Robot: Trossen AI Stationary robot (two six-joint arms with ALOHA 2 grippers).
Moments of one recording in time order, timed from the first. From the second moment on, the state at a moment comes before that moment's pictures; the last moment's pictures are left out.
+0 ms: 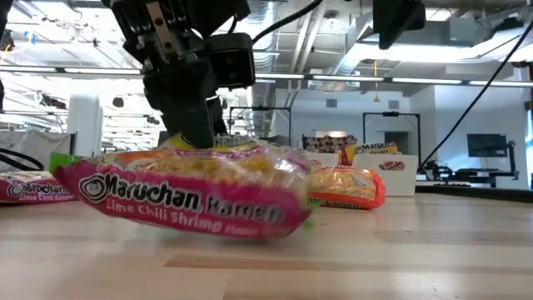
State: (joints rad) left arm -0.15 1.74 0.95 -0.04 0.40 -0.40; right arm 0.16 1.56 1.55 -1.22 0.00 0.75
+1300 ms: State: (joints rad) left arm 0.16 1.38 0.95 -0.18 0.04 0.03; right arm -0.18 1.53 1.55 -0.92 -0.03 0.00
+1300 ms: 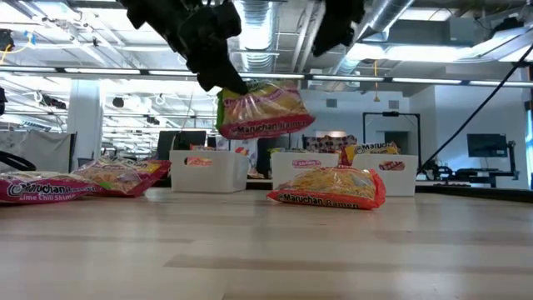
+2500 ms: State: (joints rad) left arm 0.20 1.38 0.95 -0.21 -0.09 0.31; right arm -0.26 1.80 1.55 -0.65 -0.24 -0.17
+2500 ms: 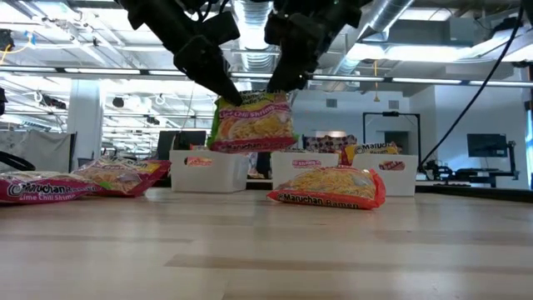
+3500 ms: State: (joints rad) left arm 0.20 1.38 0.95 -0.16 -0.12 0.10; right arm -0.24 1.83 1.55 -0.67 -0.26 0.03
